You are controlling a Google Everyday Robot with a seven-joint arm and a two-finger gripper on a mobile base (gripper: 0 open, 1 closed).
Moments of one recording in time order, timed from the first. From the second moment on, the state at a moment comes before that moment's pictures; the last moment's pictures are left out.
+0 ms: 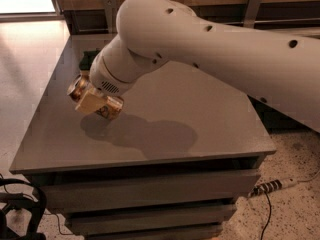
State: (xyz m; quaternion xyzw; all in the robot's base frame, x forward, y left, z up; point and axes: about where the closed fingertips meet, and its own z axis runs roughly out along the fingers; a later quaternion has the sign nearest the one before) arm 0.525 0.157 0.886 -0.64 0.67 0.16 0.34
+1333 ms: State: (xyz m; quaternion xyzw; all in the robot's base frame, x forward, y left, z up) arm 0.534 0.215 0.830 -0.67 0.67 0.11 0.29
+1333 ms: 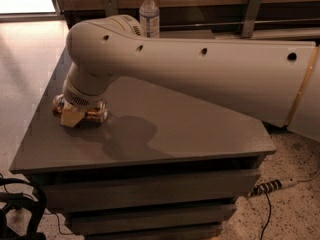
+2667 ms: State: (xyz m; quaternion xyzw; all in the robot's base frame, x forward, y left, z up) arm 0.530 0.217 0.833 -0.67 0.67 0.11 0.29
